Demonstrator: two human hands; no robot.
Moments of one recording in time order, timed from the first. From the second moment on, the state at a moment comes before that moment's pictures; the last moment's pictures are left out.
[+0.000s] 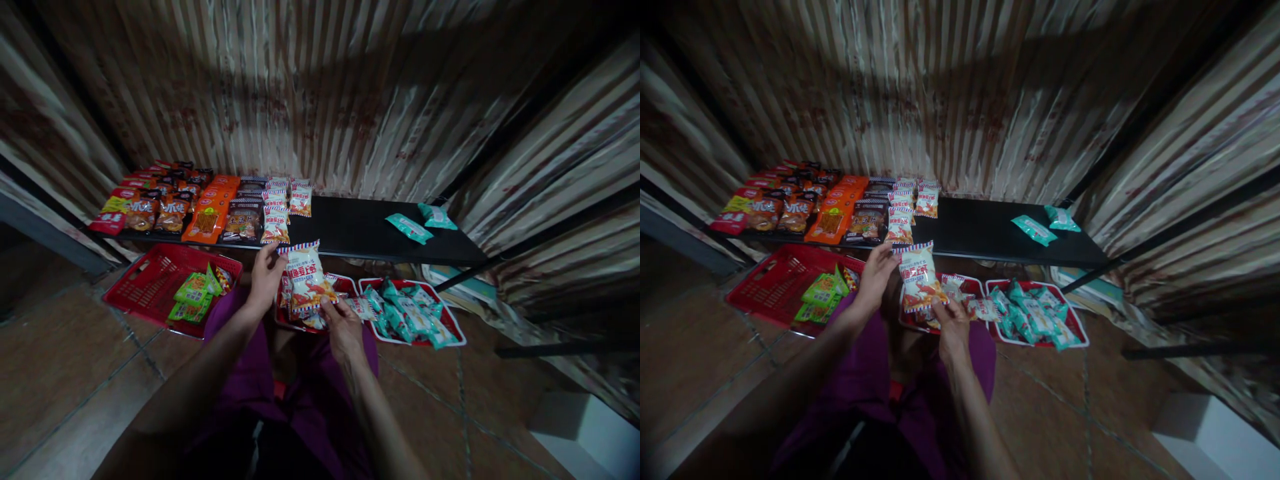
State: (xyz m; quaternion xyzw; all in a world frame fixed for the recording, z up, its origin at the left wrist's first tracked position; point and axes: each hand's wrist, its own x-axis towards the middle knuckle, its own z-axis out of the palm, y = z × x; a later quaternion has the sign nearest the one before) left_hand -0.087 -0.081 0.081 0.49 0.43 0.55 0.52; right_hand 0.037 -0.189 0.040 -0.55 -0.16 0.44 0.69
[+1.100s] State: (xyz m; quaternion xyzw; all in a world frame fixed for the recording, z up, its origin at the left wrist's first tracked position) left_hand -0.067 -0.035 0.110 0.79 0.40 0.26 0.37; right_hand 0.033 -0.208 0.057 -0.47 -0.01 0.49 0.73
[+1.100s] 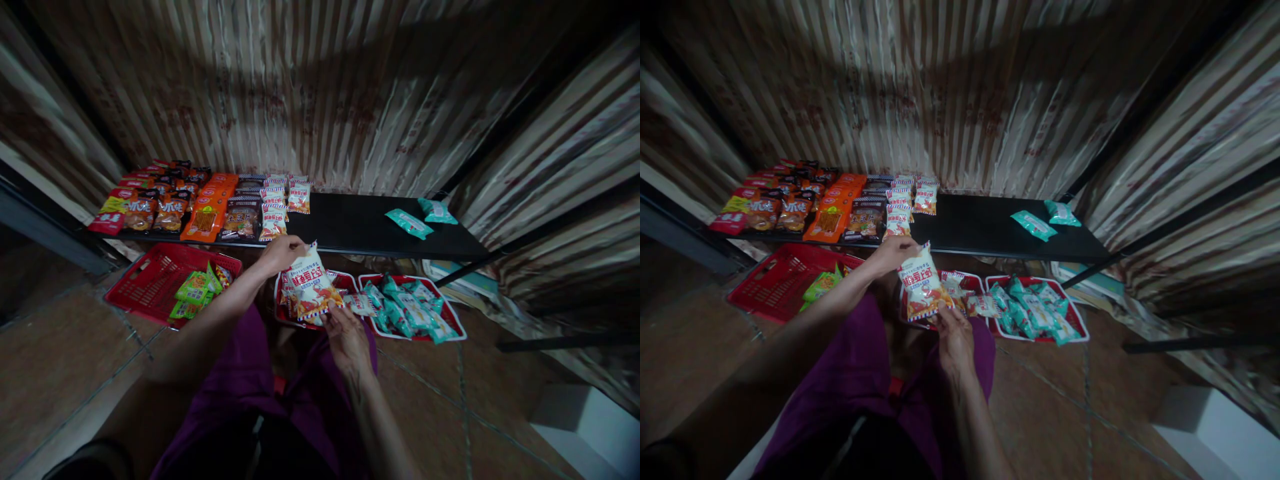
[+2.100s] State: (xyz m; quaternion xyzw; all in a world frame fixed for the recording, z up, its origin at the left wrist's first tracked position) left_hand -0.062 -0.065 0.106 0.45 0.48 0.37 0.65; right_hand 0.043 -0.203 0.052 -0.45 0.05 0.49 0.74
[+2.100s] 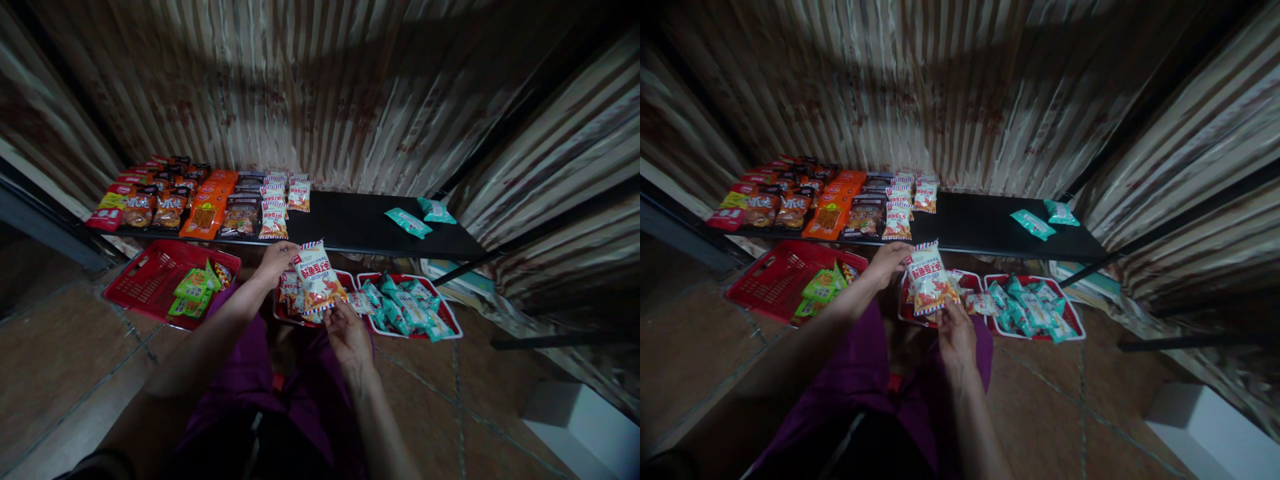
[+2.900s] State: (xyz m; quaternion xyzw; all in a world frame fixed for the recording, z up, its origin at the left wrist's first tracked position) left_hand -0.042 -0.114 0.089 0.45 0.29 0.37 0.76; right_hand 0.040 -0.209 0.047 -0.68 -0.50 -0.01 0.53
